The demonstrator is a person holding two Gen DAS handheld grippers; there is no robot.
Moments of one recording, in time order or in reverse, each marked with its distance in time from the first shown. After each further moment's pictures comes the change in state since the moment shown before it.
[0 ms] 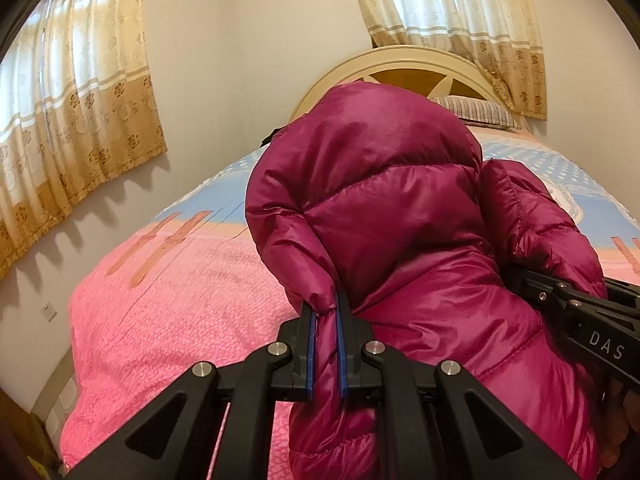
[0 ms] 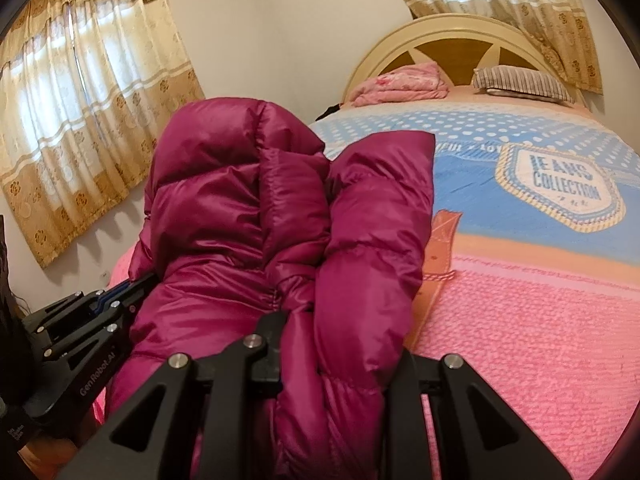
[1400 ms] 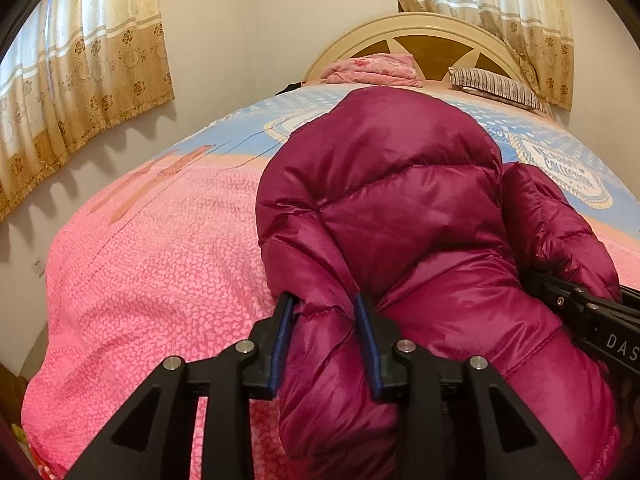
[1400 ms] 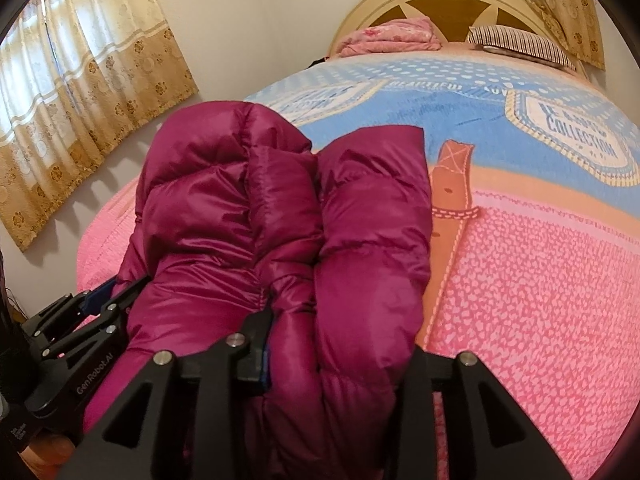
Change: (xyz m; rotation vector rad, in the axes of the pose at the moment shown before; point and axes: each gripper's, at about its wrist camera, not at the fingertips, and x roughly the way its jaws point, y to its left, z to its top) left arm 0.080 0.017 -0.047 -0.079 0.135 0.013; right arm 0.053 -0.004 -0.018 0.027 0.162 -0.056
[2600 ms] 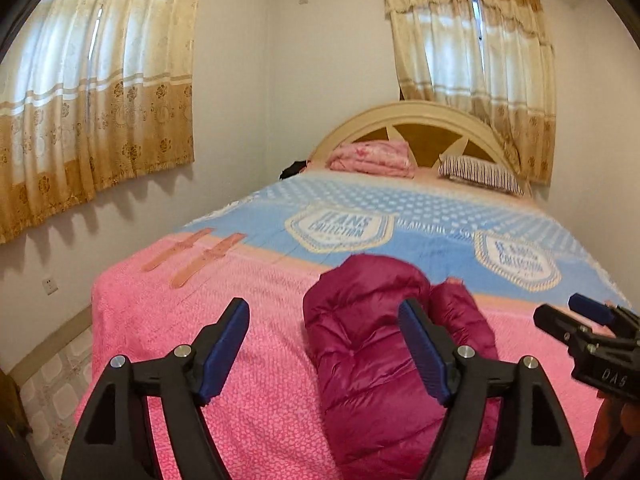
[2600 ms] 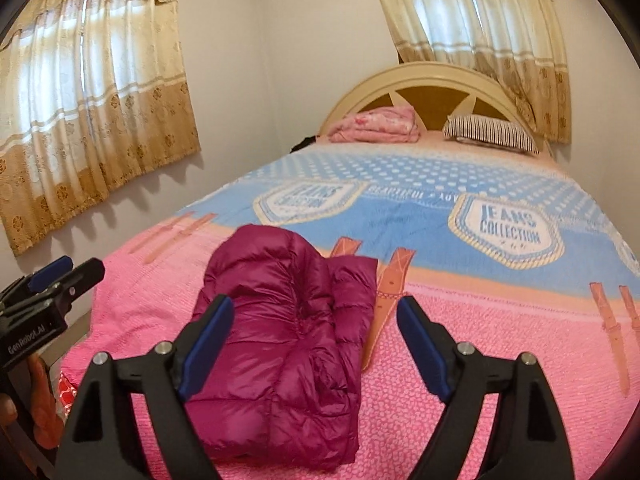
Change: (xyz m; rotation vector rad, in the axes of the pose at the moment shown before) left arm -0.196 0.046 0.033 -0.087 -0.274 -0.058; right arm -0.162 0.059 0.010 -0.099 -0.270 -0.126
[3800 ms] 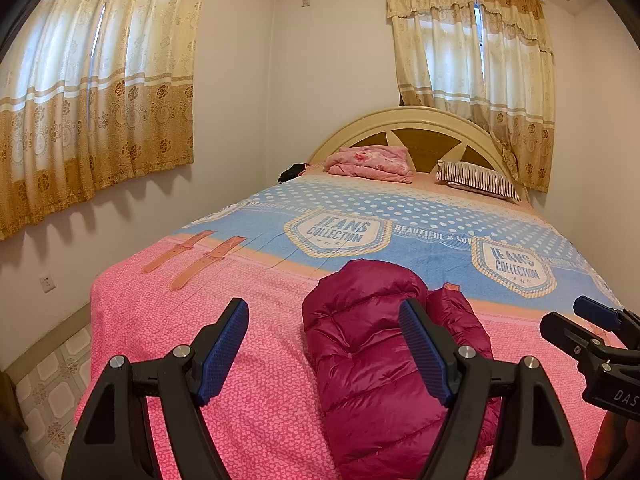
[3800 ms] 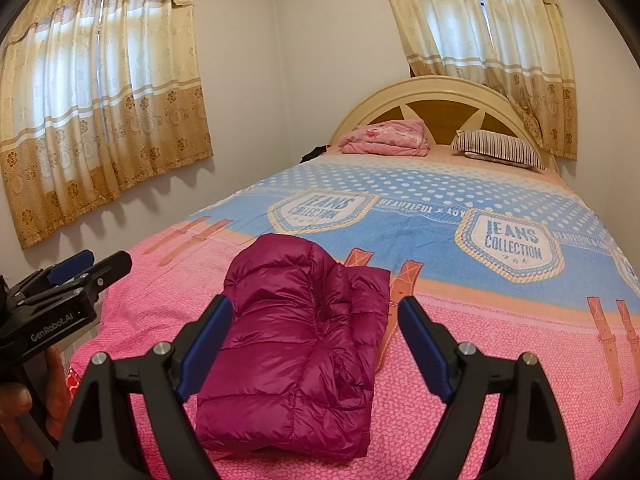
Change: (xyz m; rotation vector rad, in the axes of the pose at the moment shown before) left arm -0.005 0.005 0.000 -0.008 -0.005 -0.007; right arm -0.019 0.011 -0.004 -0.035 -0.029 0.019
